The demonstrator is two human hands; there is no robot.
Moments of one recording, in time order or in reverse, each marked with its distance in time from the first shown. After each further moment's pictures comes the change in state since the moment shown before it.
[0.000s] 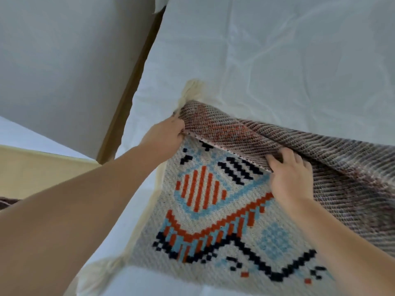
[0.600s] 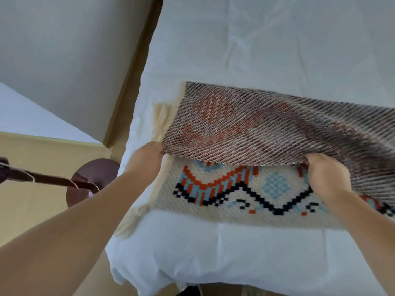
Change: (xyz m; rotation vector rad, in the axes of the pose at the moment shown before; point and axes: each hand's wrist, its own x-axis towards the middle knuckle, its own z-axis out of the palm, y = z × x) left_hand -0.166 -0.045 0.039 -0.078 -0.003 -0.210; right_hand -0.106 0.060 0.015 0.064 -0.015 0.149
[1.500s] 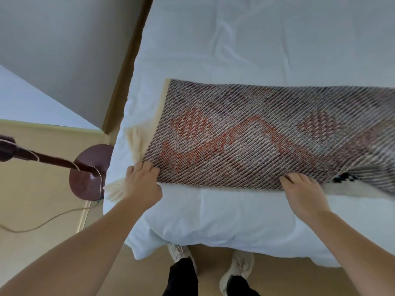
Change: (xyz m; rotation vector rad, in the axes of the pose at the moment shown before) left_hand -0.127 0.025 0.045 0.398 -0.130 -0.013; right_hand -0.117 0.038 0.022 -0.294 -0.197 -0.313
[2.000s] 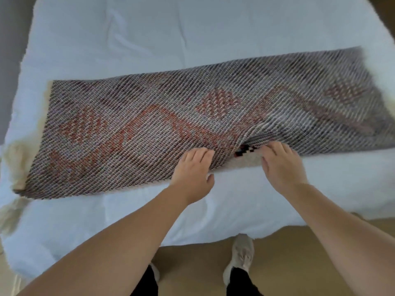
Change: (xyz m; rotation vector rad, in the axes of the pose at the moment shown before) left_hand 0.008 0.356 -0.033 -0.203 0.027 0.591; right_hand -0.052 0.172 0.059 0.183 0.294 0.212
